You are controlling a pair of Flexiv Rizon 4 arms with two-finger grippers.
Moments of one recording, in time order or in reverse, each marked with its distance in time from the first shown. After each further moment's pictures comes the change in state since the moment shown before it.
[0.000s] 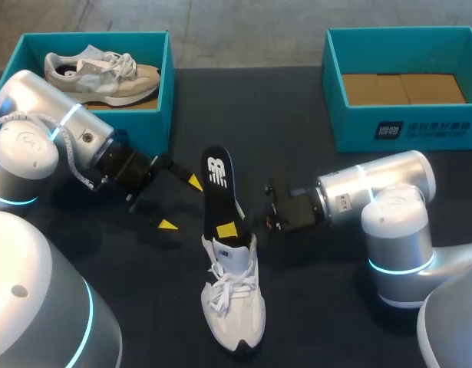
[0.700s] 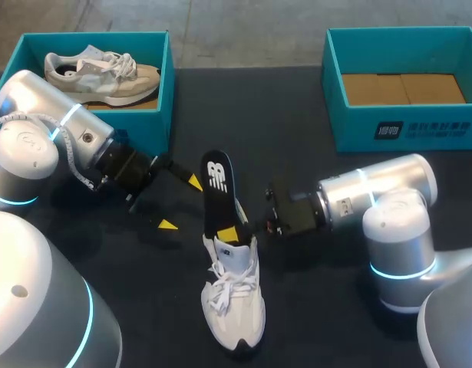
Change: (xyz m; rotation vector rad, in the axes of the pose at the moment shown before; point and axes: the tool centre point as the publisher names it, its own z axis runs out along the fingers) left arm 0.000 0.000 0.000 0.000 0.000 0.000; right arm 0.003 -0.006 0.000 -0.004 -0.005 -0.009
